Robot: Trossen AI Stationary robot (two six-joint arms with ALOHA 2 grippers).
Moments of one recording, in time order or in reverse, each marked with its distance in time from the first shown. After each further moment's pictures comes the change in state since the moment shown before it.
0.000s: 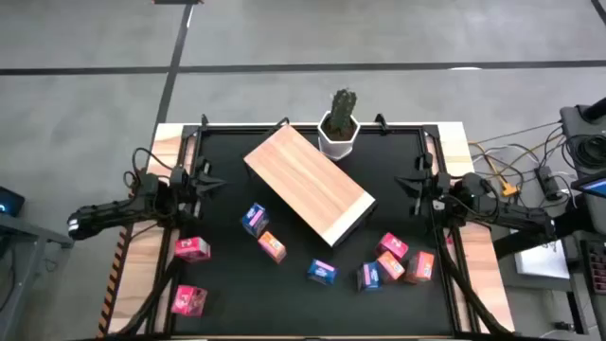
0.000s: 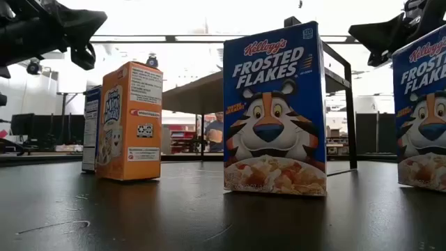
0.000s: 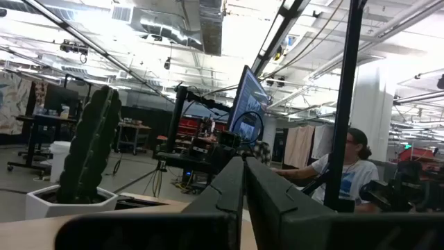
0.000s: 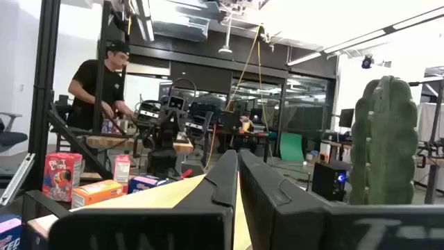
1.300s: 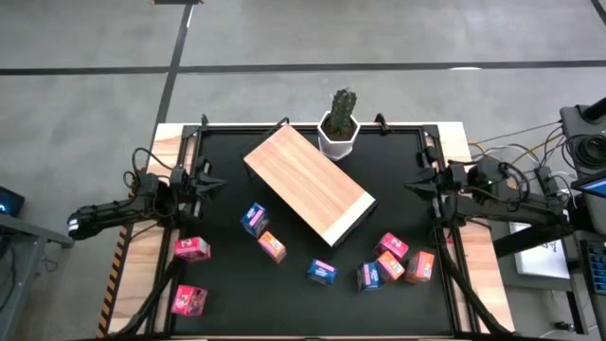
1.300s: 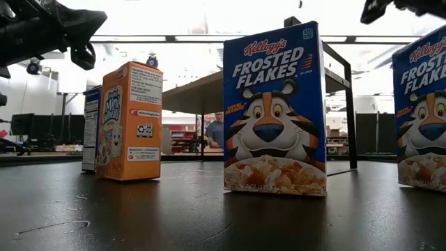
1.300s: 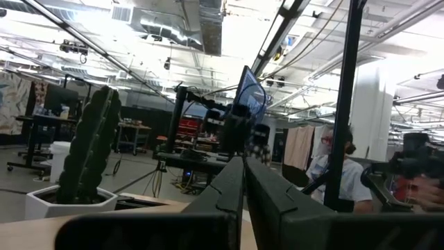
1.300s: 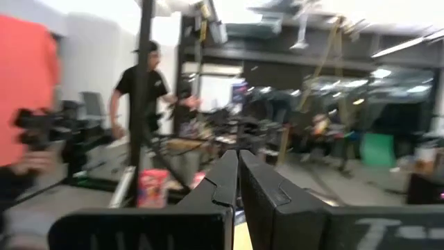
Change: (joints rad) left arm 0.000 0.000 0.000 0.001 0.000 0.000; right arm 0.034 0.275 0.391 -0.171 -0.267 0.100
